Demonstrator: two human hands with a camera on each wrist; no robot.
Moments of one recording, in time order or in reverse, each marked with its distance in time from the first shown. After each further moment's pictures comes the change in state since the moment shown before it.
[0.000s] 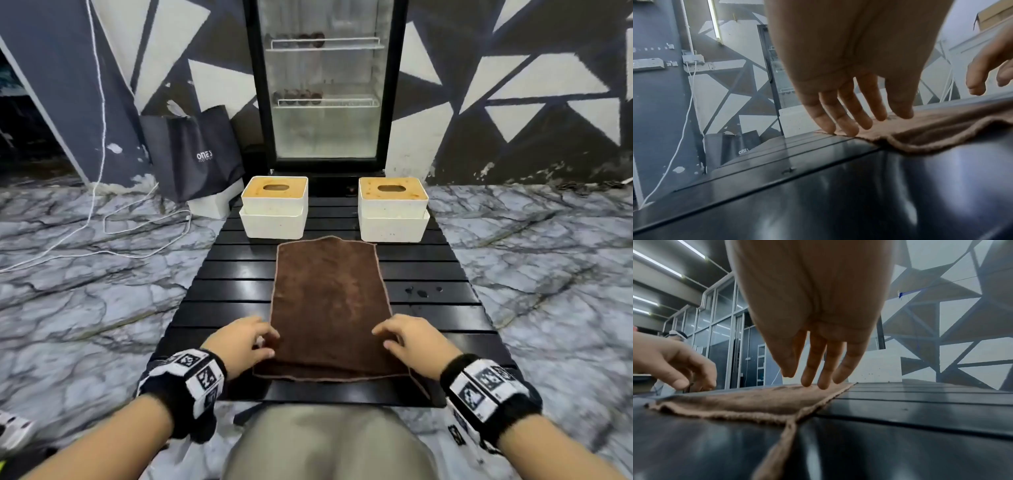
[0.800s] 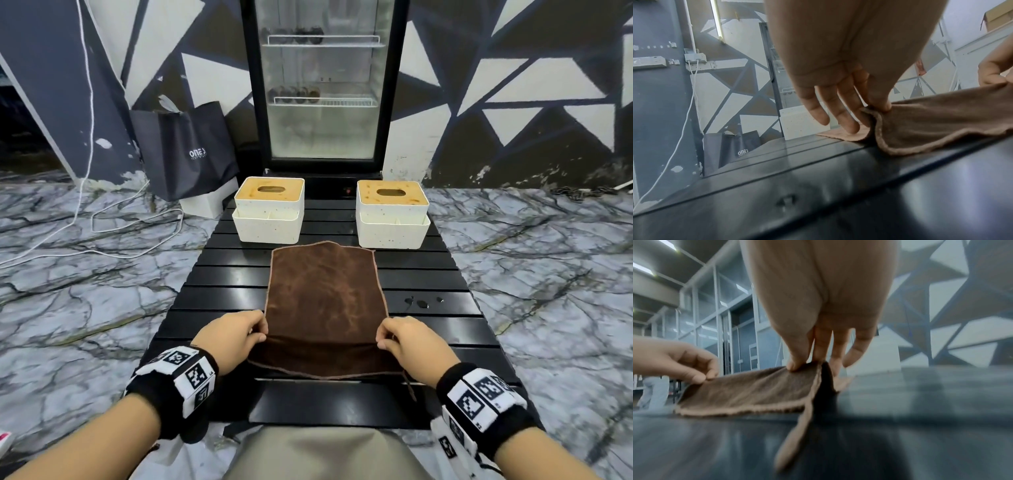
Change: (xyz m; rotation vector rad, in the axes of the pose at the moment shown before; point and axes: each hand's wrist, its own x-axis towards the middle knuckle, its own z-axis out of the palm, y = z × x) left_hand 0.017 -0.001 -0.016 -0.077 0.124 -0.094; right_hand 0.017 0.001 -0.003 0.023 0.051 0.109
